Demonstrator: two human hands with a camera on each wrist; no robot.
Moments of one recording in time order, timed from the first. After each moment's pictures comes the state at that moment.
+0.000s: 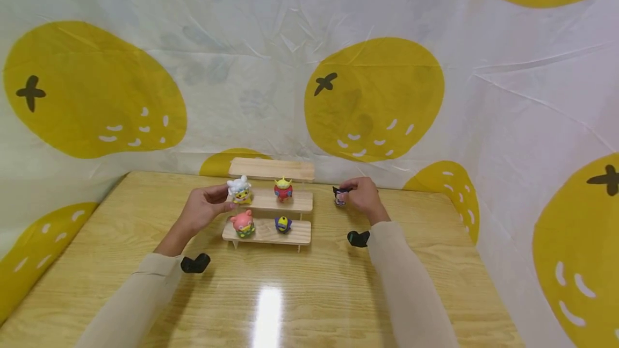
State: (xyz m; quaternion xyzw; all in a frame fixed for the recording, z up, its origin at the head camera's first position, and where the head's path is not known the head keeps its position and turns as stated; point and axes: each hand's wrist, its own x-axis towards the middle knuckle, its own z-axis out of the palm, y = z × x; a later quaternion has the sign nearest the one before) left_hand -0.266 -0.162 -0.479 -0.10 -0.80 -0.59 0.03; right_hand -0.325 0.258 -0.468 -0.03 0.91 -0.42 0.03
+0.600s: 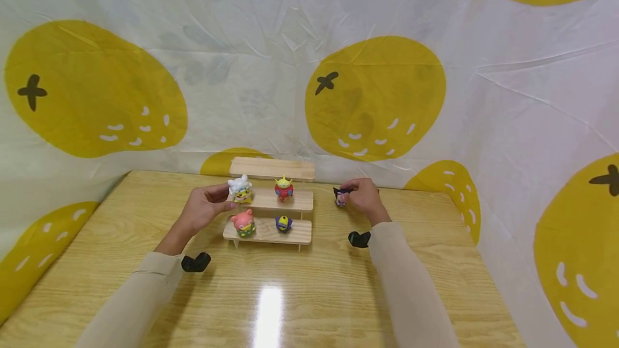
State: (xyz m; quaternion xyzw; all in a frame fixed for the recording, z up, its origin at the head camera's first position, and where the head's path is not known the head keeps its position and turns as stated) left_hand -0.264 -0.163 -0.479 -0.10 -0.80 -0.59 0.02; right_hand -0.325 0.257 -0.472 -0.03 0.90 -0.43 0.04
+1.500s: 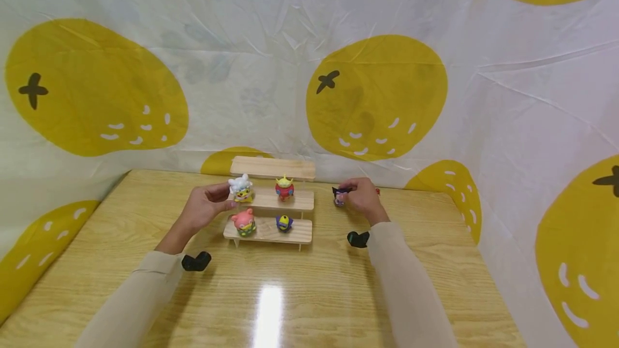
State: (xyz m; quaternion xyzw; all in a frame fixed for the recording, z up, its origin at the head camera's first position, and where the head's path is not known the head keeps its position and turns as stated) left_hand -0.265 -0.164 -0.479 -0.09 -0.80 -0.59 0.02; right_hand -0.324 0.251 -0.472 -0.03 0.90 -0.43 0.03
